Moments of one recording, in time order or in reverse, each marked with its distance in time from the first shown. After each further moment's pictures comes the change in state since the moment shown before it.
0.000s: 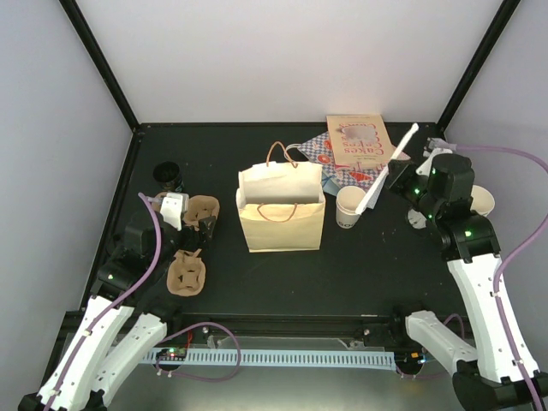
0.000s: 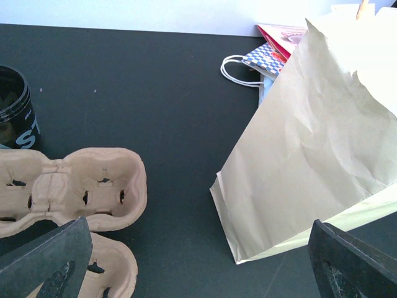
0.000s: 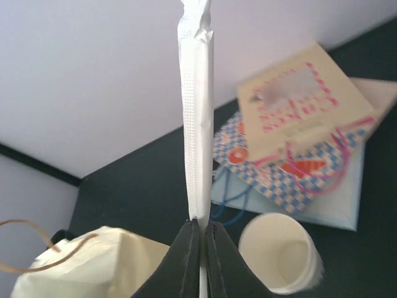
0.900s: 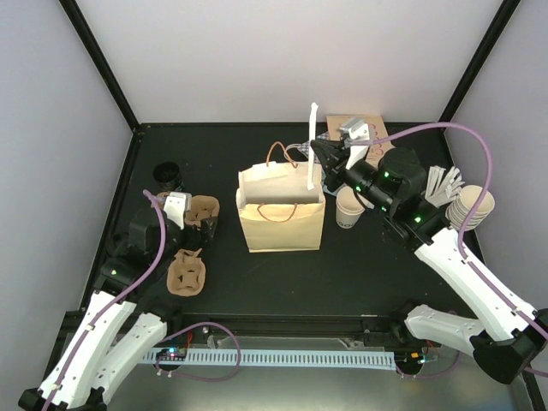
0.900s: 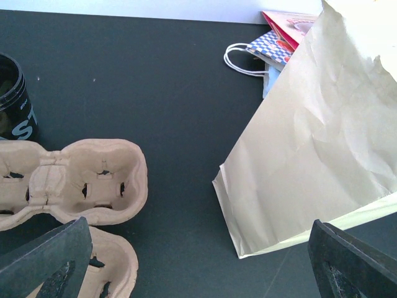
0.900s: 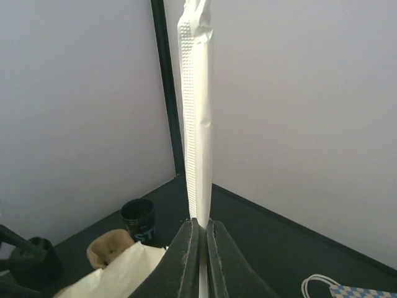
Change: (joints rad) left arm 0.000 0.033 -0.005 0.000 0.000 0.000; right arm 0.446 0.178 0.014 0.608 -0.119 -0.563
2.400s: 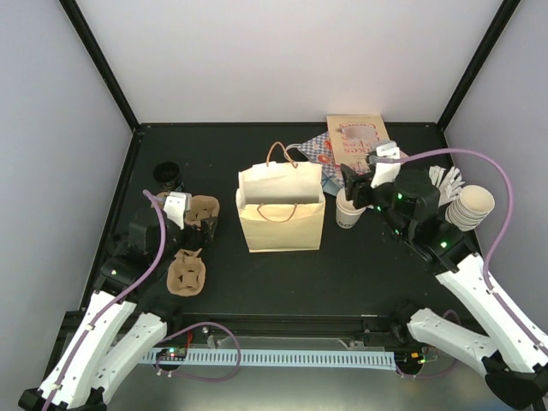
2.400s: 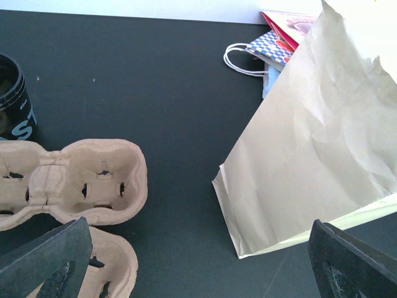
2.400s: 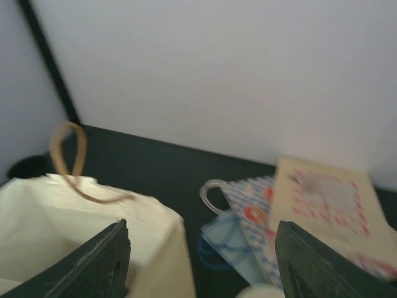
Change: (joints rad) left arm 0.000 0.000 0.000 0.000 0.001 0.000; right arm -0.001 -0.177 -0.111 -0.251 0.323 -0.029
